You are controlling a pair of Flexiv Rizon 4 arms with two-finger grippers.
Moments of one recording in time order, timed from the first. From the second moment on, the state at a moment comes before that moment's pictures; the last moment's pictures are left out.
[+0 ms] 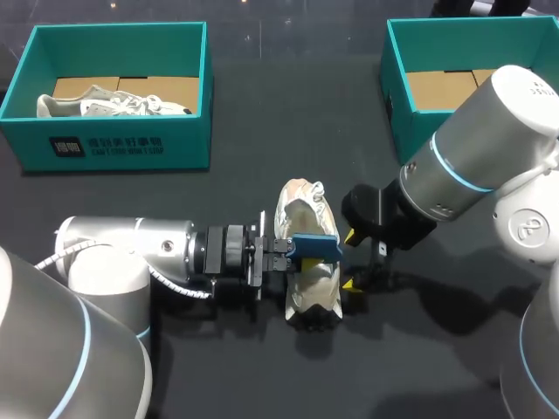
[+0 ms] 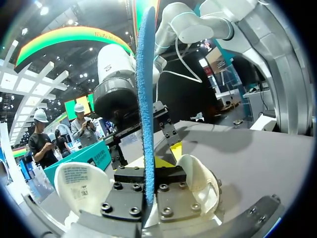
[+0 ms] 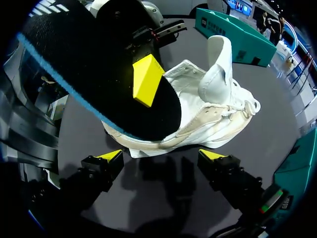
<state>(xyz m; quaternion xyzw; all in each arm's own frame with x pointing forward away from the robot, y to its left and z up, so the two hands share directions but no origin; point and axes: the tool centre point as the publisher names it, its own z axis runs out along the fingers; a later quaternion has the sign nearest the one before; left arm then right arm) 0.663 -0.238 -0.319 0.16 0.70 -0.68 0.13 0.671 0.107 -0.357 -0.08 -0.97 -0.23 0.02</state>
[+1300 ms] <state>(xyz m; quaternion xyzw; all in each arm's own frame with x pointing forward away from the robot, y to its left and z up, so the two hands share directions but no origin) 0.676 -0.241 -0.324 0.17 0.71 -0.67 0.14 0.671 0.107 -0.357 -0.08 -0.97 -0.23 0.02</state>
